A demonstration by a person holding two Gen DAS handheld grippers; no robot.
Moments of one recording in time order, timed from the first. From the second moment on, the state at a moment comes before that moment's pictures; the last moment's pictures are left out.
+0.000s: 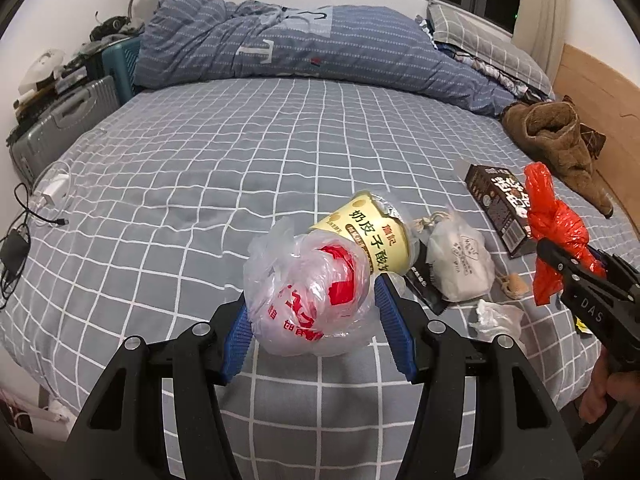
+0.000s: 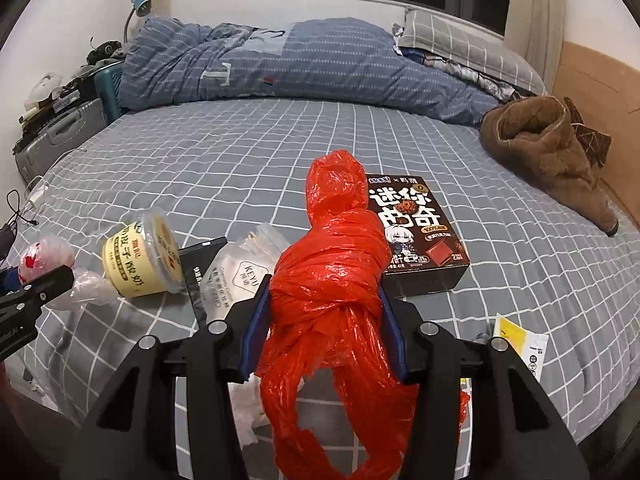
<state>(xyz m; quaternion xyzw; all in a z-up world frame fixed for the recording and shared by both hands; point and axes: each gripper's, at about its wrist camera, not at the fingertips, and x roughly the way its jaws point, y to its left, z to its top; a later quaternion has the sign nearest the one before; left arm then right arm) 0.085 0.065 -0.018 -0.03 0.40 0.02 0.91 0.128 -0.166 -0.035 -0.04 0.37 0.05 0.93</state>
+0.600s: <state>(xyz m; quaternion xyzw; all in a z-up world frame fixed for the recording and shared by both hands) 0.042 0.039 -0.014 -0.02 0.40 -0.01 0.92 0.090 -0.167 -0.019 -0.04 0.36 0.06 0.93</state>
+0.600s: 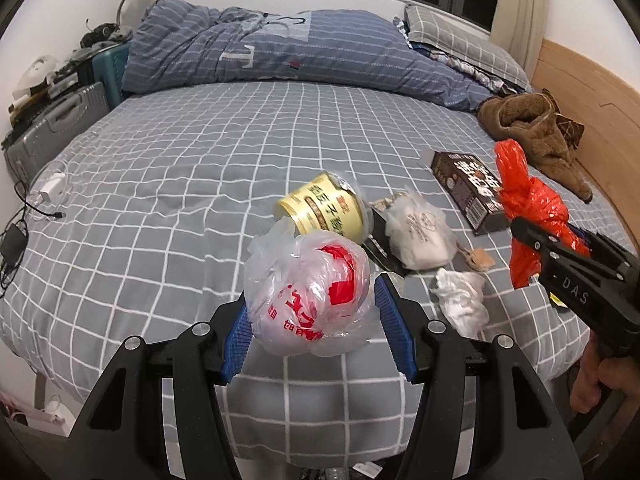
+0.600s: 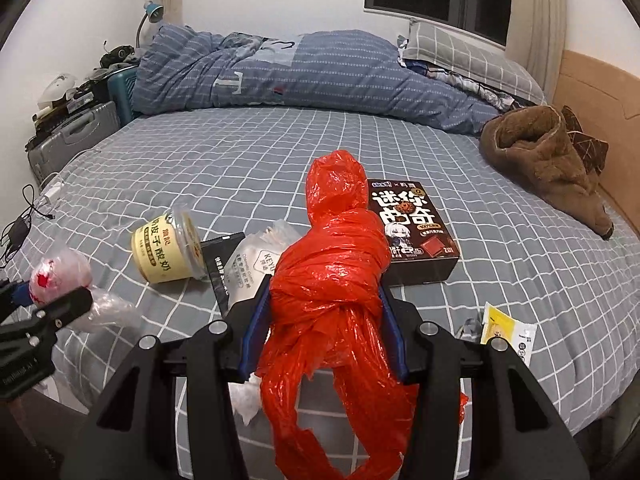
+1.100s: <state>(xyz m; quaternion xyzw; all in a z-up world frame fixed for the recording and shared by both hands) 0.008 0.025 -0.019 -0.03 0.40 -0.02 0.91 0.052 -0.168 -0.011 -0.03 0.36 0.07 0.93</state>
